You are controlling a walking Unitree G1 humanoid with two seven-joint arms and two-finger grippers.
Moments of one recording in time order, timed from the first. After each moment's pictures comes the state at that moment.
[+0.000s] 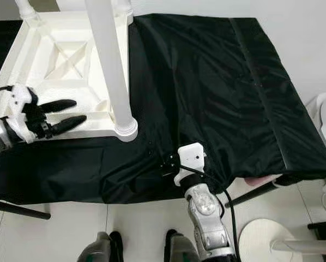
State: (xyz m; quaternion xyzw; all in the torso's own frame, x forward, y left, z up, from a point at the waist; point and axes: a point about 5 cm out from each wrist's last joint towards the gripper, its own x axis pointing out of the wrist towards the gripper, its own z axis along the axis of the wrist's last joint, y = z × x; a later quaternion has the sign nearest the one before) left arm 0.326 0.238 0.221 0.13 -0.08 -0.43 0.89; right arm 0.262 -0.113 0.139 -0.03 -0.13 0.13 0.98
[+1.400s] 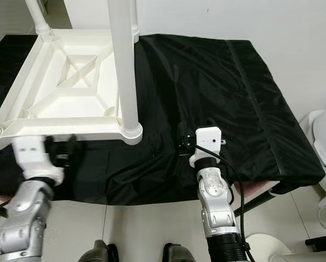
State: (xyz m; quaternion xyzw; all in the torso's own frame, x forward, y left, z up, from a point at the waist) left arm 0.261 0.176 0.148 -0.01 -0.04 -0.03 1.00; right arm 0.293 -0.146 0.153 -0.05 -0.15 0.02 0.99
